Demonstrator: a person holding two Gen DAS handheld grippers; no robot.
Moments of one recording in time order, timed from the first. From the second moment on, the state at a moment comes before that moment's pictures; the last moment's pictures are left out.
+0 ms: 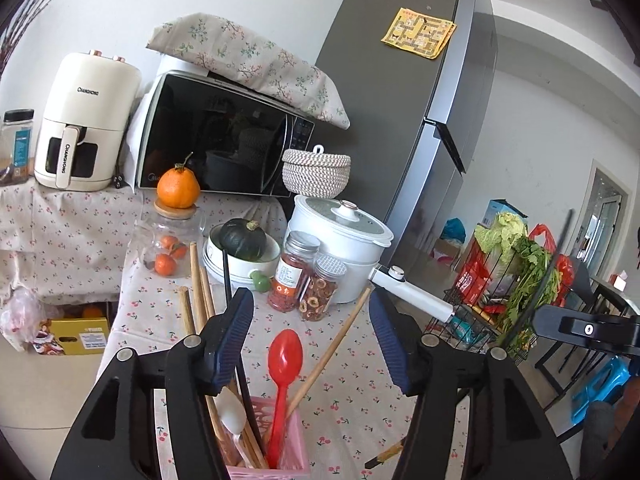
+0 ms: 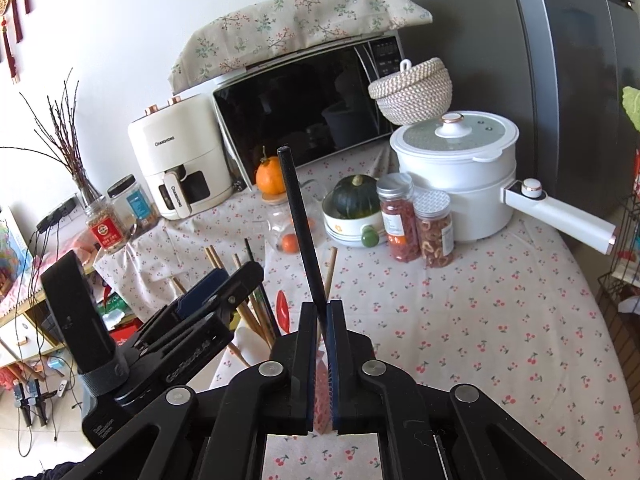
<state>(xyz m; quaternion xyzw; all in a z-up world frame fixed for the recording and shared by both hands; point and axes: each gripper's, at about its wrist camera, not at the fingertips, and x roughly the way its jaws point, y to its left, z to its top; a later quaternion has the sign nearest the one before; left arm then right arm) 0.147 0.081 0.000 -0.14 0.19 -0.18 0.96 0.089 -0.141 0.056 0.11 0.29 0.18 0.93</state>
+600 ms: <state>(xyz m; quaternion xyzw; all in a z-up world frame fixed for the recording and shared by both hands) 0.105 0.147 -0.020 -0.12 0.36 -0.13 0.91 0.186 -0.154 -0.015 0.17 0.41 0.12 0.89</state>
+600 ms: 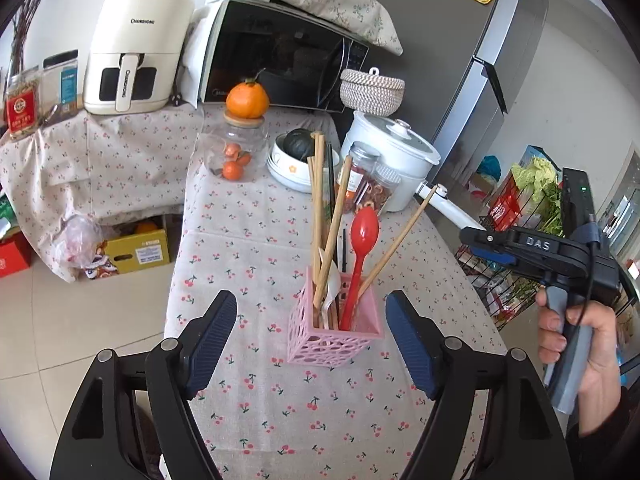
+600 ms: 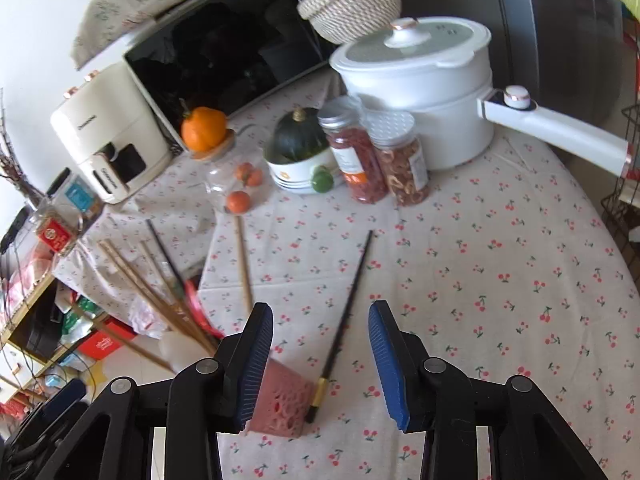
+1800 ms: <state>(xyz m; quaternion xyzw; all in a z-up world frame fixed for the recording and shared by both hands) 0.102 0.162 -0.039 -0.12 0.42 -0.14 0.89 0.293 -0.136 -0.173 -0.04 0.50 0.13 0.86</state>
